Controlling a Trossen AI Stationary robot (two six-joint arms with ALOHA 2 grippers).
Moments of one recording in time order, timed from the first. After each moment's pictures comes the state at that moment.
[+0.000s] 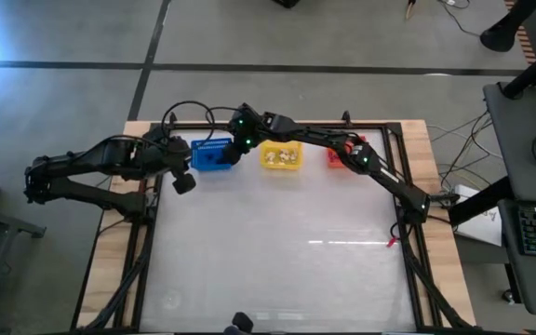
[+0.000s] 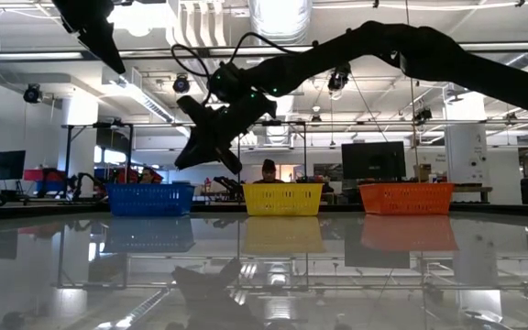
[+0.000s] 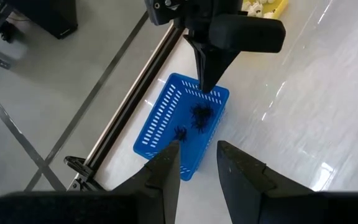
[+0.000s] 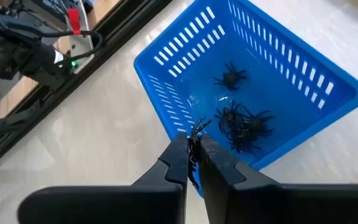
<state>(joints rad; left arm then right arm) 0.10 0.96 1.13 -1.17 -0.57 -0.20 -0.41 2.54 2.34 -0.52 -0.42 0.38</state>
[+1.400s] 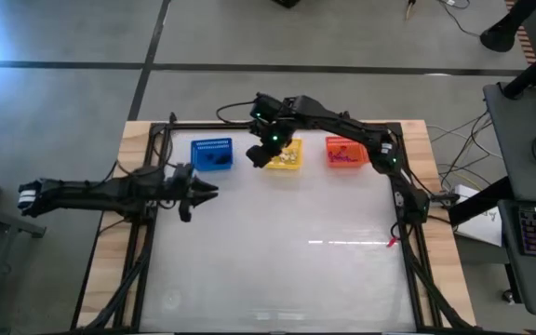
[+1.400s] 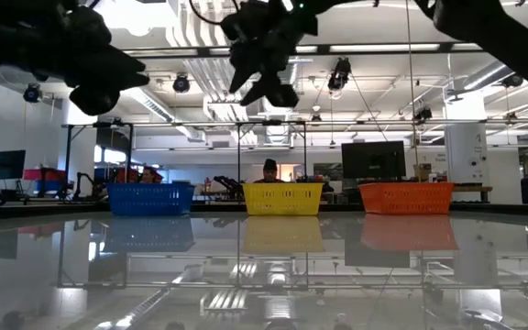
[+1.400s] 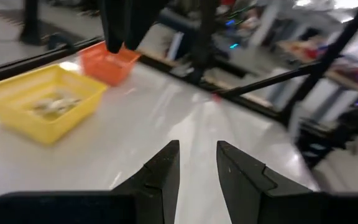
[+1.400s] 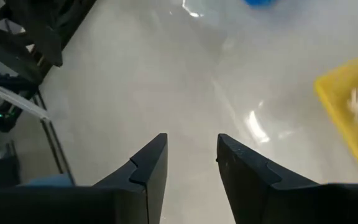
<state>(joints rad) 0.09 0.51 0.27 0.08 0.02 -0.38 -0.37 2.24 2.36 -1.20 -0.50 0.39</state>
